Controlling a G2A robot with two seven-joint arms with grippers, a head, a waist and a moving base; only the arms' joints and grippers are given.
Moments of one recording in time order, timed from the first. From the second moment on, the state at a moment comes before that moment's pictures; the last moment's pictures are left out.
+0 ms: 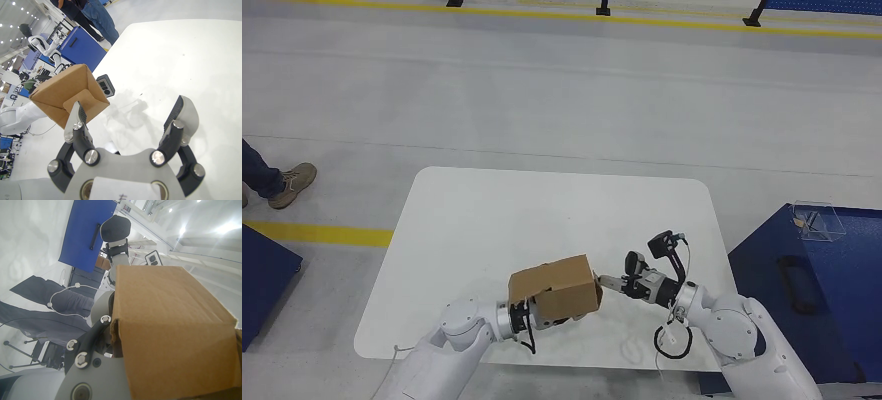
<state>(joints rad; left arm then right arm) 1.11 -1.29 -0.98 -1.30 -0.70 0.08 -0.98 -1.37 -1.04 1.35 -1.74 -0.43 -0.39 0.62</state>
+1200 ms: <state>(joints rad) 1.11 -1.29 -0.98 -1.29 -0.69 0.08 -0.99 -1.33 -1.04 1.30 -1.75 -0.49 -0.35 0.61</state>
